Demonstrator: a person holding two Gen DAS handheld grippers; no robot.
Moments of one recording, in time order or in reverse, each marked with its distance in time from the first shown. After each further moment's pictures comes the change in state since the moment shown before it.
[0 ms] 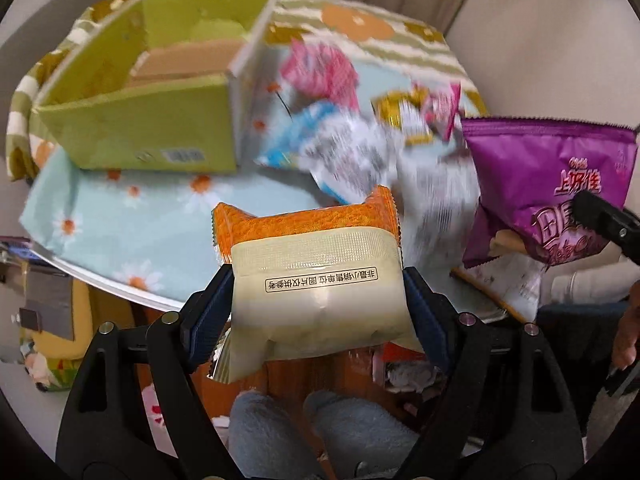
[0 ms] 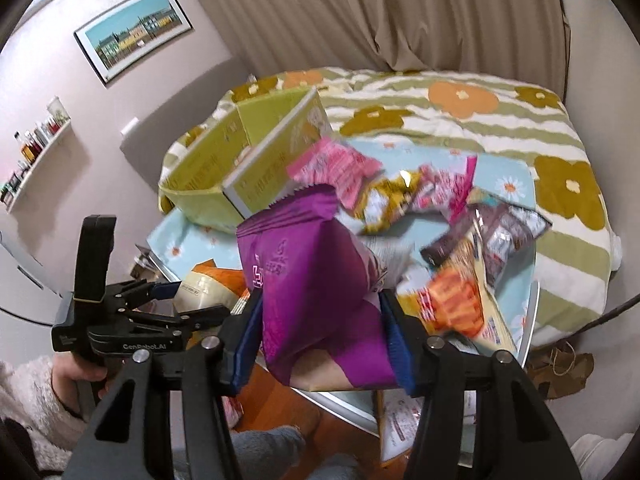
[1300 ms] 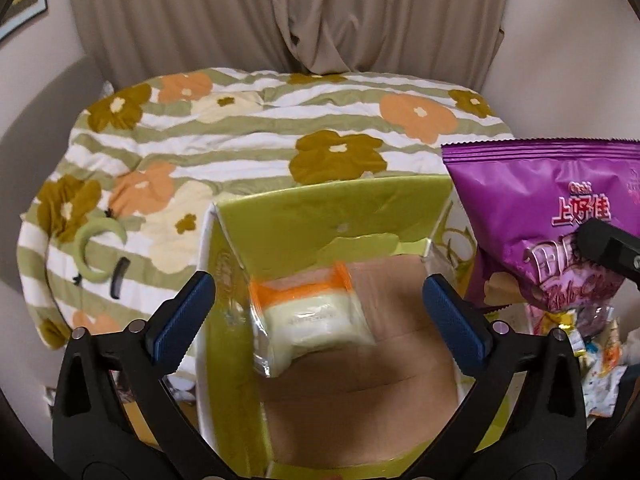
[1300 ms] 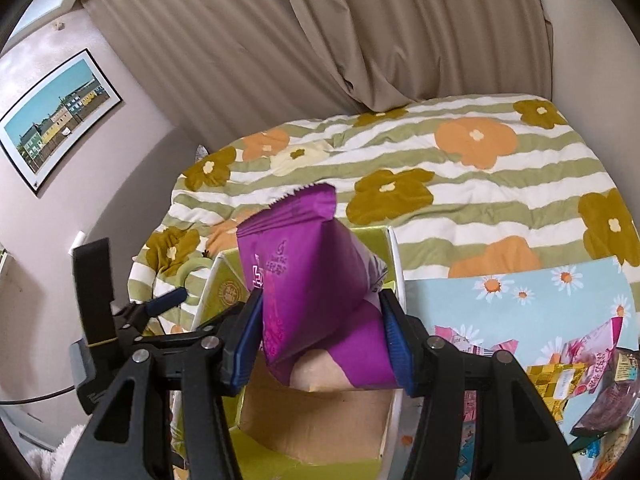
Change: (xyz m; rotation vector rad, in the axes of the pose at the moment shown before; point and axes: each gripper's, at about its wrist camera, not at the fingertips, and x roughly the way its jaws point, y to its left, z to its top) left arm 0.073 0.196 0.346 0.182 -0.173 0.087; right arm 0.199 0.112 0.265 0.259 -0.133 -0.129
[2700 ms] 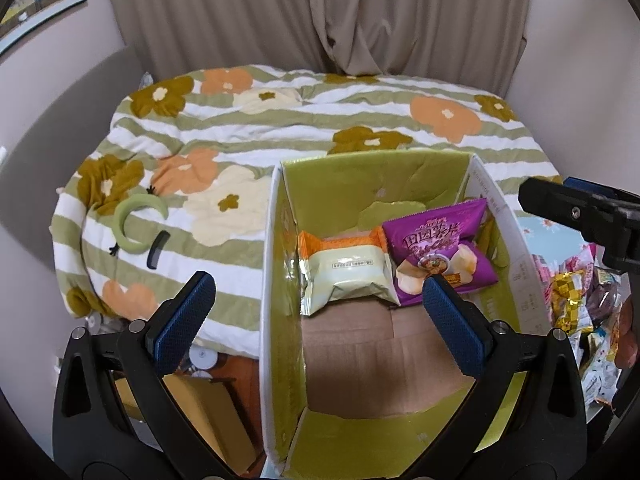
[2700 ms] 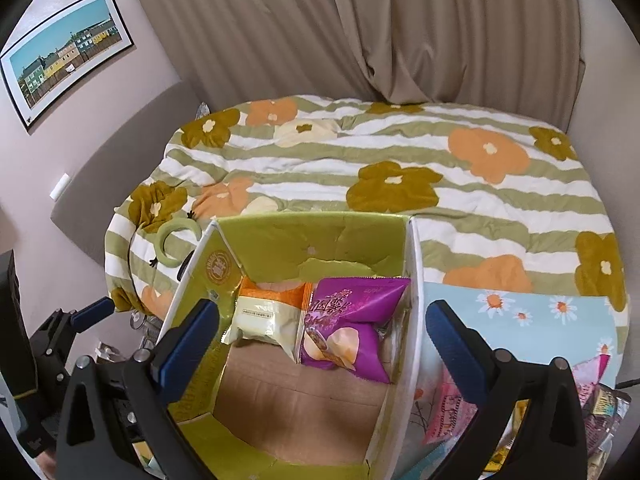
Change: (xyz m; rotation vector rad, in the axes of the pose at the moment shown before) left arm -0.063 0.020 -0.049 -0.056 -0.017 0.091; right arm 0.034 0.037 -0.002 -0.180 0.063 -0.086
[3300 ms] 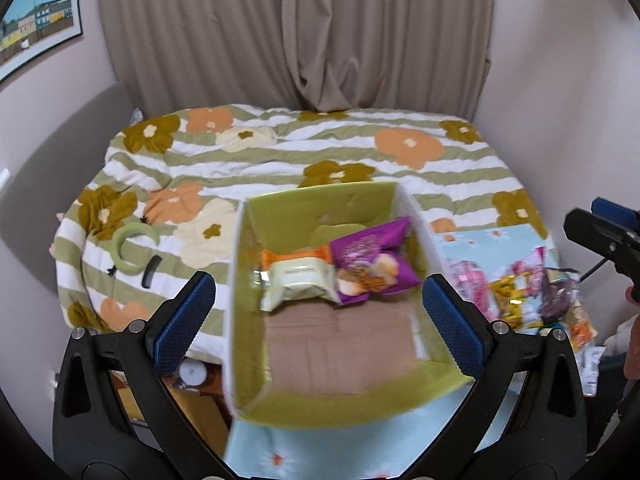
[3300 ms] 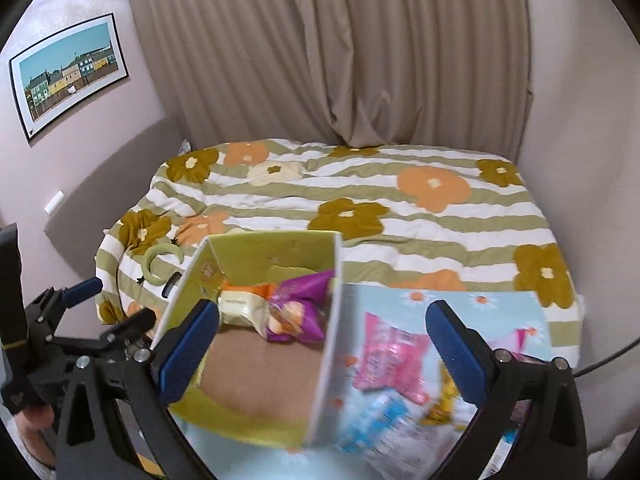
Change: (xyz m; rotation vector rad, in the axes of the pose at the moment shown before) left arm -0.105 -0.058 -0.017 0.030 -0.123 -0.060; right arm -0.140 -0.025 -0.047 0.010 -0.152 -0.118
